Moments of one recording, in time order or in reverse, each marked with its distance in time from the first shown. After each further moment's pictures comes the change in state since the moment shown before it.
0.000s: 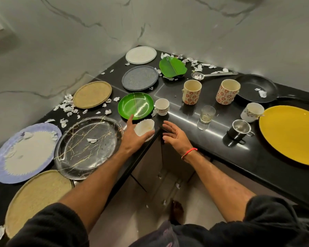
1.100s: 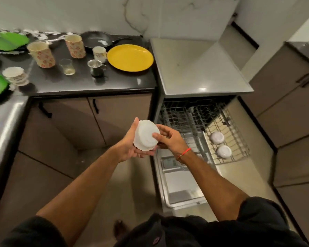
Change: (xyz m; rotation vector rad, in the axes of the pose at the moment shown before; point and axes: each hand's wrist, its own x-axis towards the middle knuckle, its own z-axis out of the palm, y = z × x) left_hand -0.388 0.030 0.187 -0.238 -1.300 -0.324; right_hand -0.516 0.080 -0.051 0.247 0.742 0.104
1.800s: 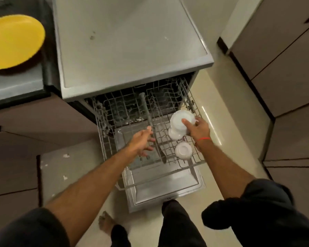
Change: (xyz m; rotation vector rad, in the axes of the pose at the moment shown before) left_hand 0.339 0.006 0.325 0.343 0.289 -0.190; right_hand 0.129 0.121 -0.504 -0.035 0.654 0.290
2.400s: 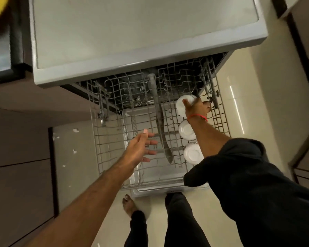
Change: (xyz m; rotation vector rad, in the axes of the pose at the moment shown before) left_hand 0.066 -0.035 0.015 -0.095 0.141 -0.079; right_hand 0.162 0.036 0.105 -0.673 -0.052 0.050
